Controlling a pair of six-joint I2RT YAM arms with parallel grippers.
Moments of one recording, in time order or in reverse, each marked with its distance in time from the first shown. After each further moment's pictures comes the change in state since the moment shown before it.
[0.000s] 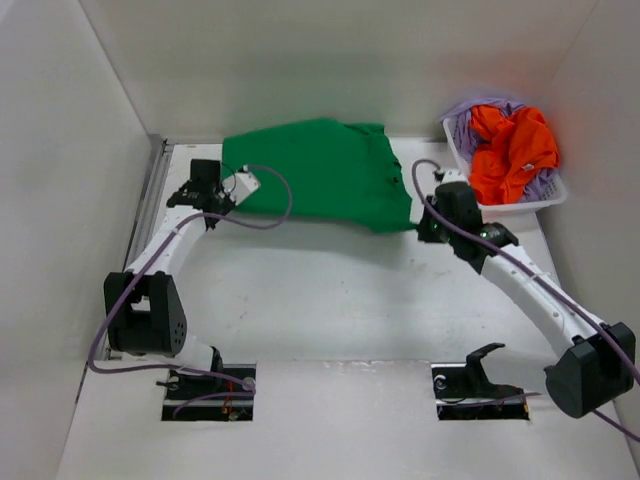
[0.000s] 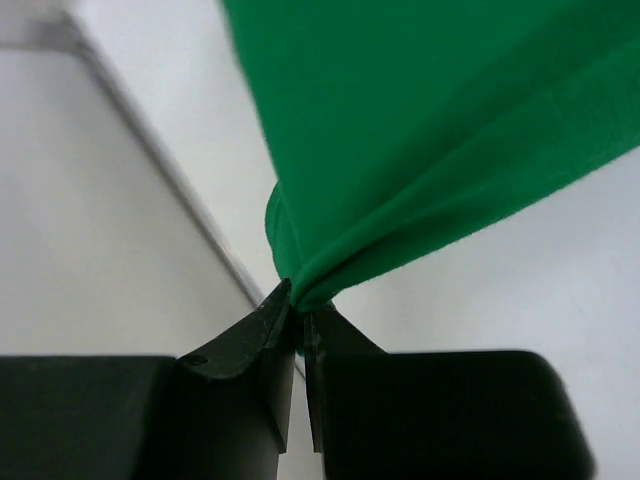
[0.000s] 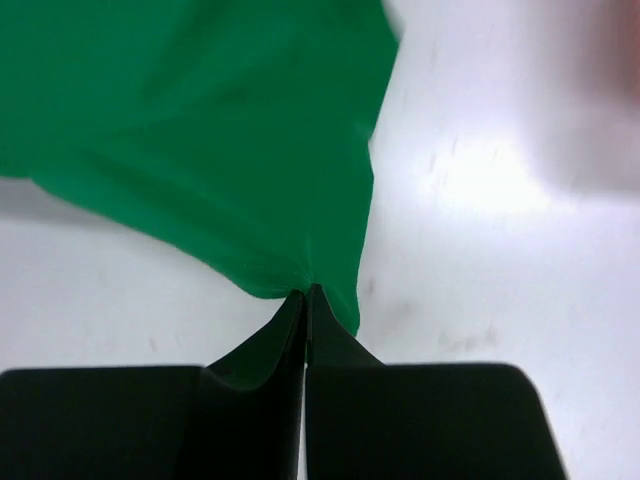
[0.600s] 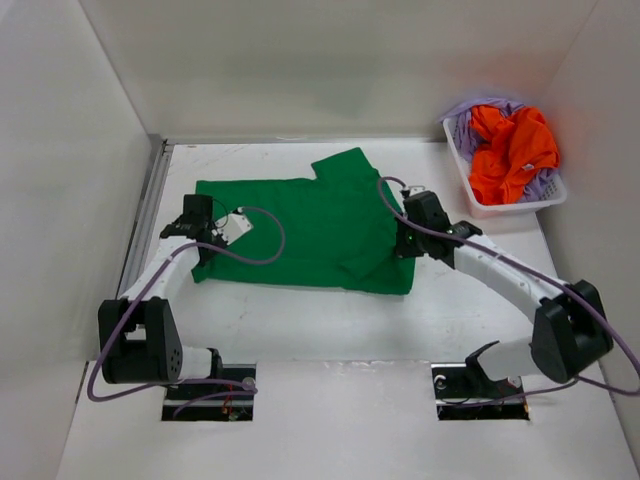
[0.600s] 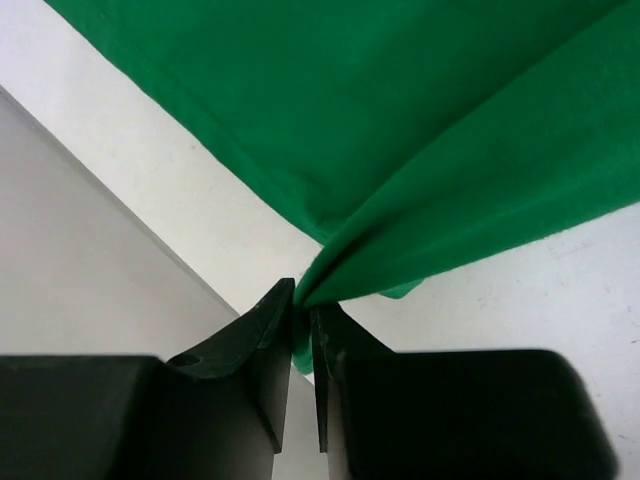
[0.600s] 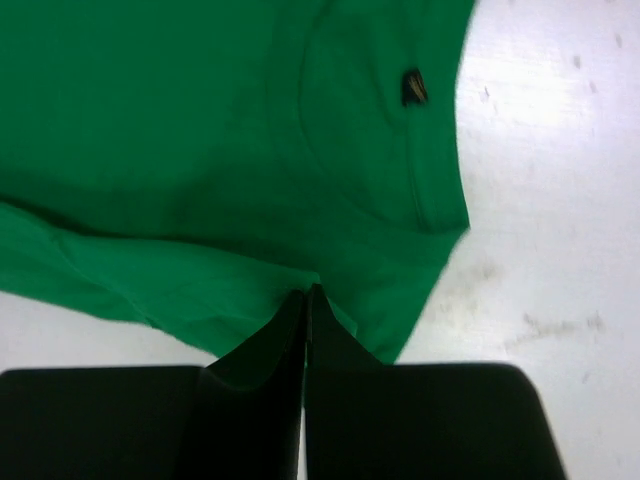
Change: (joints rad) left arm 0.058 -0.160 -0.333 -0.080 0.002 0.101; right arm 0.132 0.145 -0.119 -0.010 -0.054 0.047
